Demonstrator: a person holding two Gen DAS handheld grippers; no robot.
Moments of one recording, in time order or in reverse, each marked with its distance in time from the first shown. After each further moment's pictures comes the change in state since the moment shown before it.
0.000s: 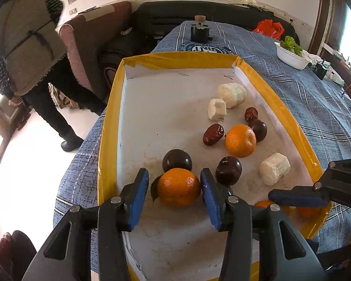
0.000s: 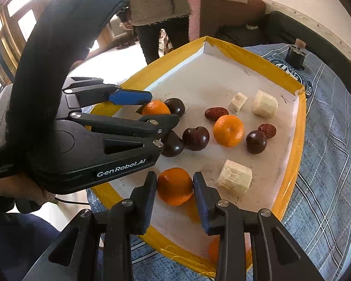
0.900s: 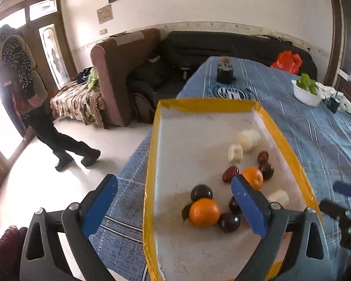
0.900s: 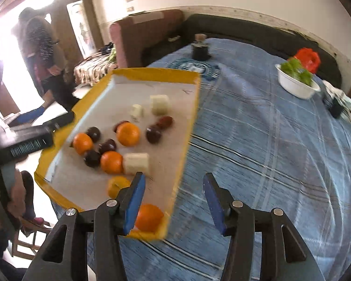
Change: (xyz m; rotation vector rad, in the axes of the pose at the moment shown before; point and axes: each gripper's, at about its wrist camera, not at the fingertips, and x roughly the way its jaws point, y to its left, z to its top) left arm -0.056 0.010 0.015 -0.096 -0.197 0.146; right arm -0.074 -0.060 -0.059 0.378 -0.163 -0.261
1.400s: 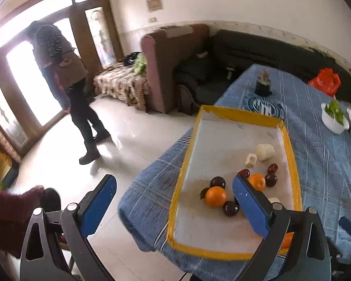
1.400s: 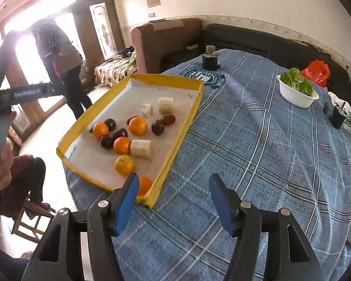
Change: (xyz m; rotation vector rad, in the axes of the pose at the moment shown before) left arm -0.084 -0.004 0.010 -0.198 0.056 0.260; right arm -0.049 -0.027 -0.021 -0.115 -0.051 0.132
